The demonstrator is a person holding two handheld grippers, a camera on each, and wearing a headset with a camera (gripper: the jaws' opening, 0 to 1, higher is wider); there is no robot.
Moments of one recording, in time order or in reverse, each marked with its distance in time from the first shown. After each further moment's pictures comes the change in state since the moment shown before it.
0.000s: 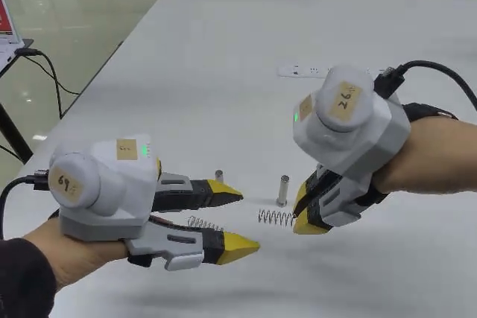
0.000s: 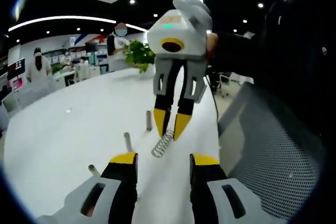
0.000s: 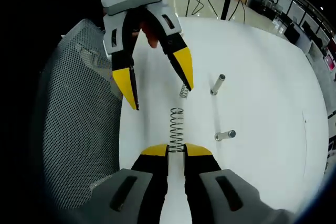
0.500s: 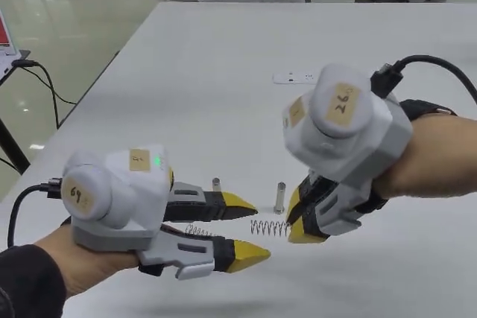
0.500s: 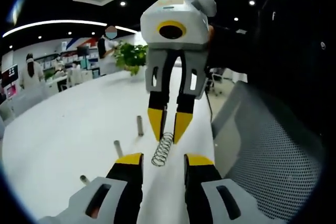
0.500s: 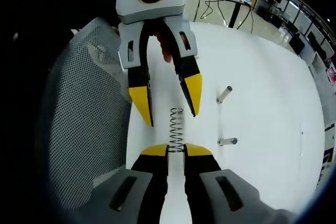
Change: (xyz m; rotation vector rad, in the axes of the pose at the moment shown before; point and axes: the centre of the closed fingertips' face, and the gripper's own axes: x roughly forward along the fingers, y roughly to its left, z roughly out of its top) left arm 0.009 -0.014 0.006 0.046 -0.008 -0.058; right arm -0.011 0.015 0.011 -0.078 0.006 0.010
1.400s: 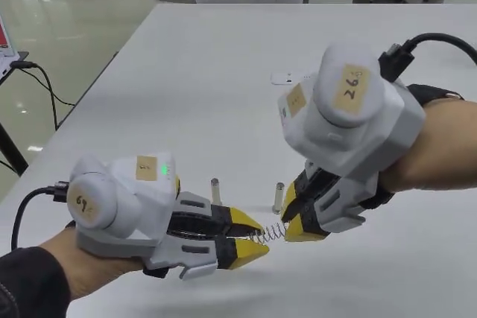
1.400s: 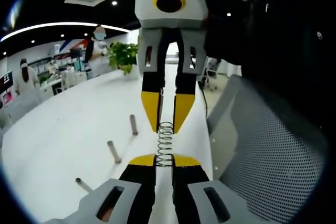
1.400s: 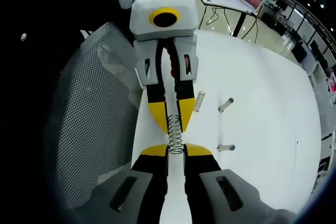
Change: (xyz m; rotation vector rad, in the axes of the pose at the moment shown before) left arm 0.005 -0.009 -0.004 0.047 0.022 -0.038; right arm -0.018 0.009 0.017 -0.052 -0.022 -0.004
